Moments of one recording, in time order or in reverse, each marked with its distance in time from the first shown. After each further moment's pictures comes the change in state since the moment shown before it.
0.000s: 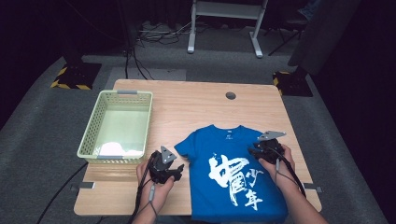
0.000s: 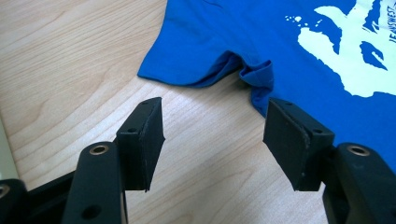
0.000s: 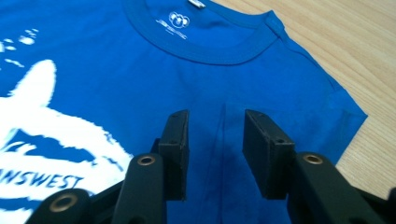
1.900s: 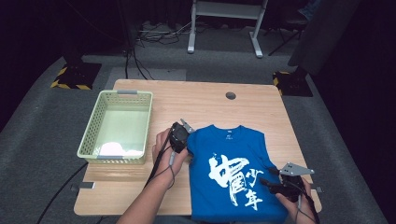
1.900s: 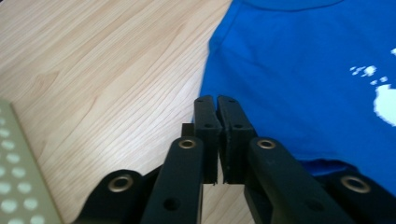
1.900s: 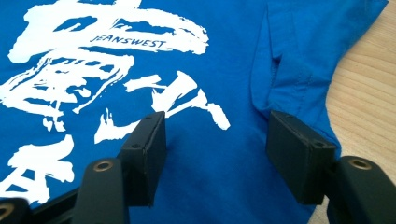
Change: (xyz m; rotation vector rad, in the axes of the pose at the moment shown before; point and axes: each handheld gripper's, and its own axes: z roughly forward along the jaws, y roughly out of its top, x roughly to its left) left arm 0.017 0.085 0.048 0.143 0.121 0.174; right arm 0.024 -0.104 -0.054 -0.163 0.097 0.041
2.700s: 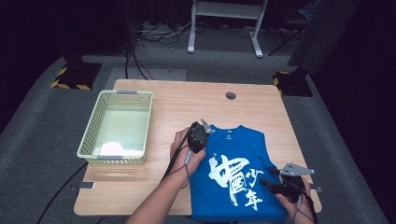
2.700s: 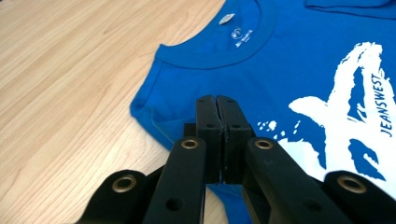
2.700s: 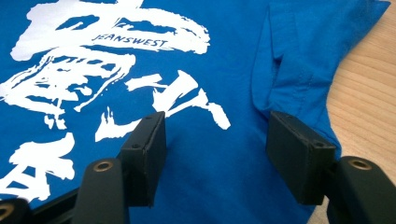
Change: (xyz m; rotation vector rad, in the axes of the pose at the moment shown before) left arm -0.039 0.038 0.003 -0.079 -0.162 0.065; right arm -0.001 -0.001 0.000 -0.001 0.007 -0.010
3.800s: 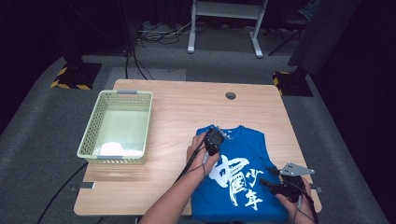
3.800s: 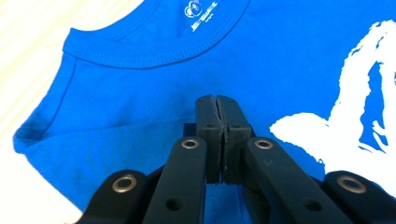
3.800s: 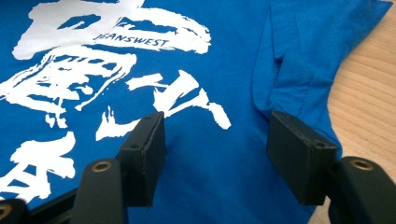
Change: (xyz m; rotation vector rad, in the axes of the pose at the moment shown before) left arm -0.030 0.013 0.070 0.109 -0.078 0.030; right arm -0.001 0.000 0.000 0.001 0.006 -0.004
